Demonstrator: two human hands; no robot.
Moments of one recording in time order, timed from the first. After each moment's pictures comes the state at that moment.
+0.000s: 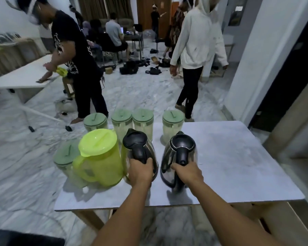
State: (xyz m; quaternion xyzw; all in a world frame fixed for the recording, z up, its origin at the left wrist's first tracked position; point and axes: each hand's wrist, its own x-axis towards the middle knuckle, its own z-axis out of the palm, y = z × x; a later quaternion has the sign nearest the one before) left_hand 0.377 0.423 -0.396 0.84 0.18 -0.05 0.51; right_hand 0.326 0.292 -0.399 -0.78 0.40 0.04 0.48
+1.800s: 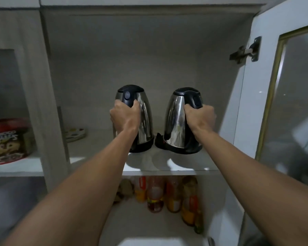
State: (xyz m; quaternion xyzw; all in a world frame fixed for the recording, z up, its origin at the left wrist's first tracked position) left_hand -0.257 0.022 -0.059 0.53 -0.51 -0.17 0.66; right_hand -0.429 0.071 -0.071 -0.36 0.64 -0.68 0.04
